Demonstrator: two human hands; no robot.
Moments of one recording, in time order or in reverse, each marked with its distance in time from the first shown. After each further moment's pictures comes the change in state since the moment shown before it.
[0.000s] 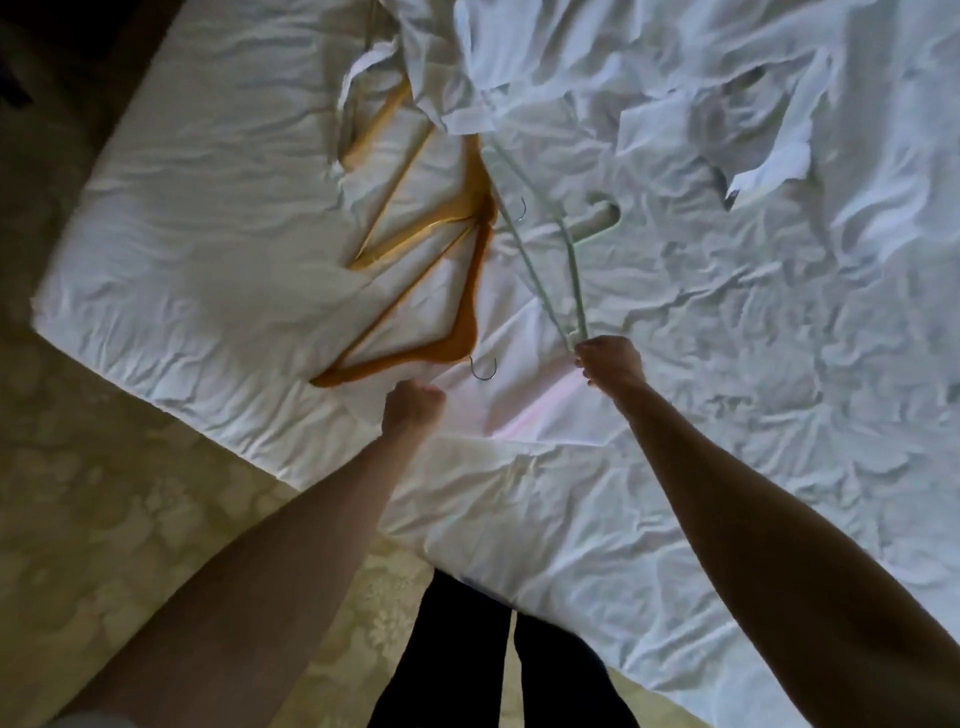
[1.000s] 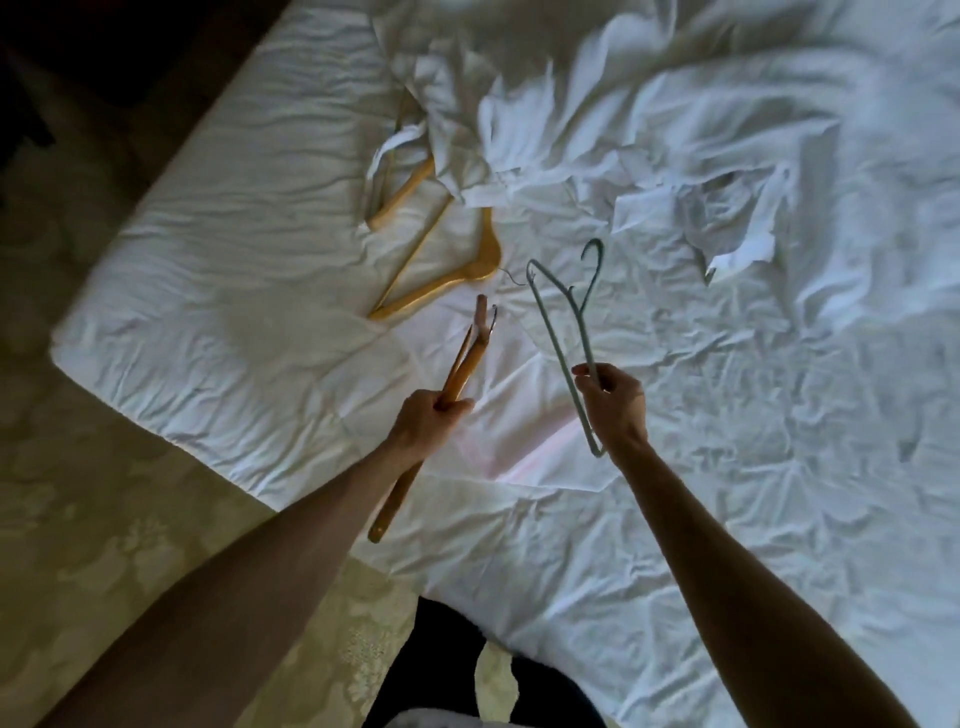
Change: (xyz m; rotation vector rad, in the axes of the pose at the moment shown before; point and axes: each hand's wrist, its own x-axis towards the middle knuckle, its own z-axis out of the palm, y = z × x) left_hand -0.003 0.025 -0.054 -0.163 -0.129 0.281; right_hand -0.062 -0.043 -0.004 0.241 0.204 -0.325
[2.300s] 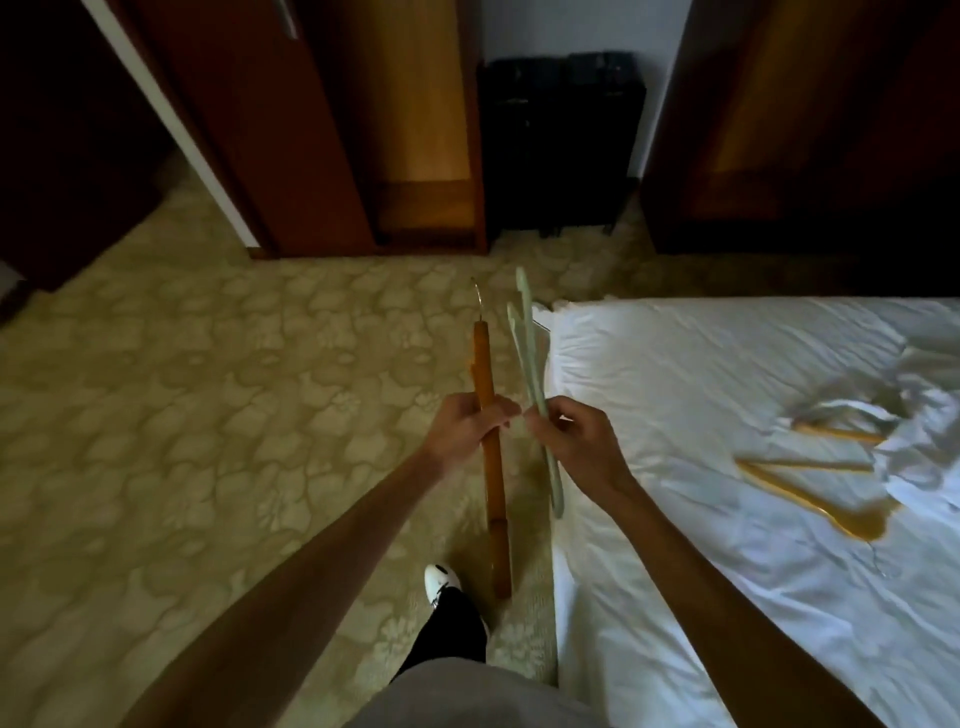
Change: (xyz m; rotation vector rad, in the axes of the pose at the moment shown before) left_hand -0.470 -0.219 -0.149 -0.919 0.920 0.129; right_hand -0.471 -0.153 0.184 -0.220 -1.207 -0.874
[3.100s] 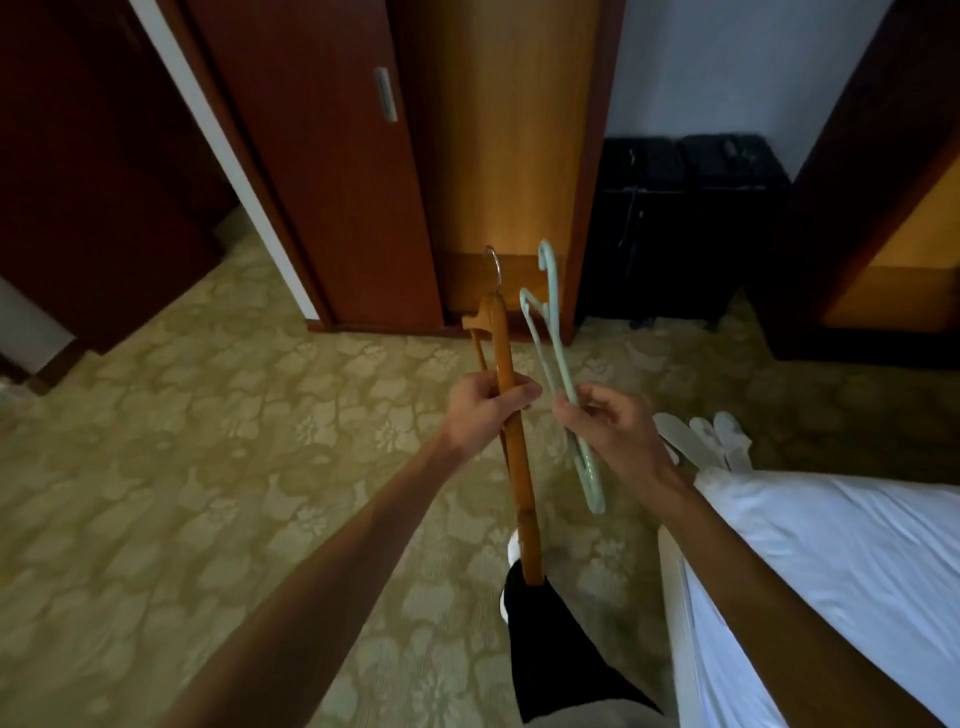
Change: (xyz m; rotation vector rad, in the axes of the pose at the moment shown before) left_hand 0.380 0.099 -0.344 0.008 0.124 0.145; right_hand 0.454 -0.156 0.204 0.077 -0.111 -0.099
